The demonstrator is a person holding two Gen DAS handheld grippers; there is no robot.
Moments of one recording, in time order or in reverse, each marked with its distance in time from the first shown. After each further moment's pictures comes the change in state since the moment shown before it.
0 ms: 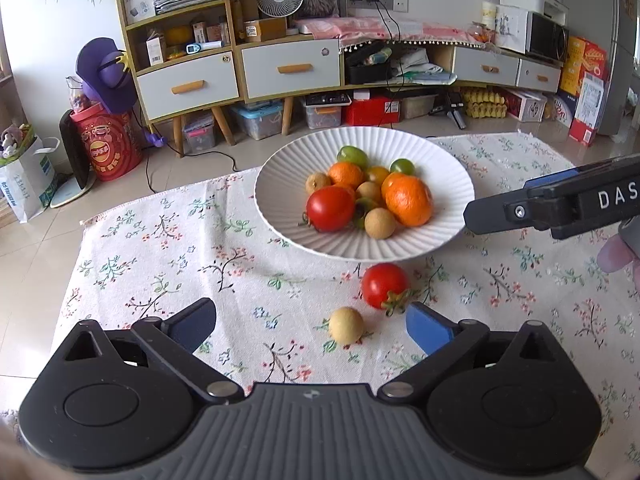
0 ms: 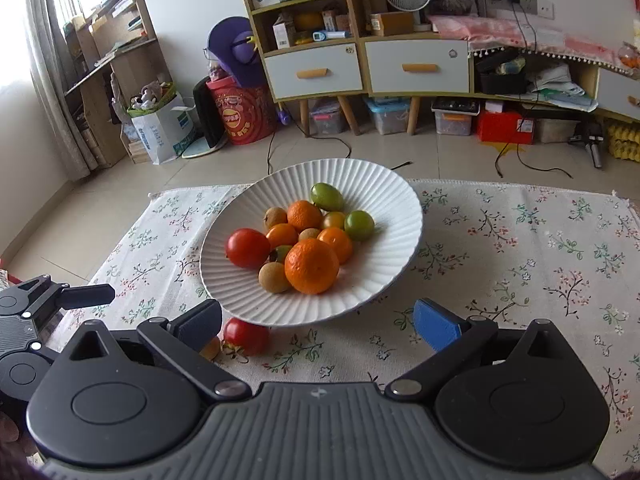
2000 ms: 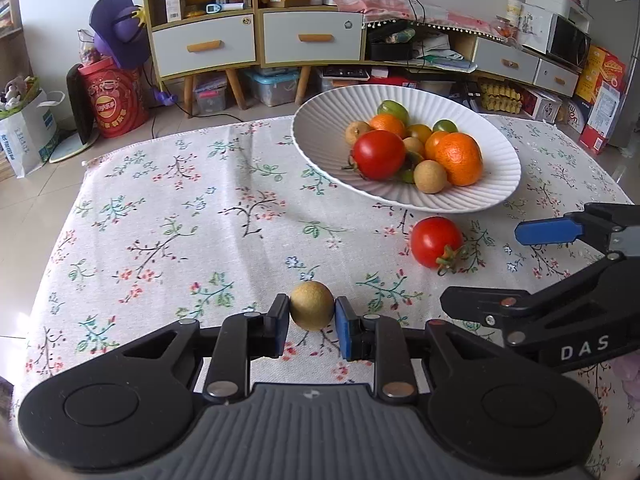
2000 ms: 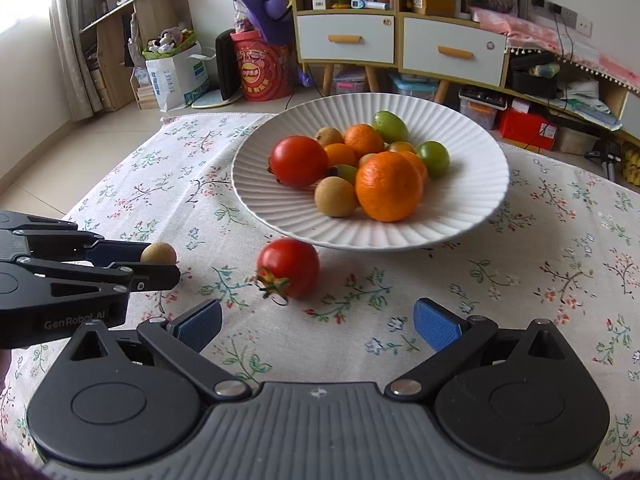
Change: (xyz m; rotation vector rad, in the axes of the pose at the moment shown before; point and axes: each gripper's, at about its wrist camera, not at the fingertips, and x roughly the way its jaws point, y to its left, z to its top) left arm 0.018 0.035 -0.021 -0.095 0.070 -0.023; right arm 0.039 0.045 -0.037 -0.142 0.052 -0.048
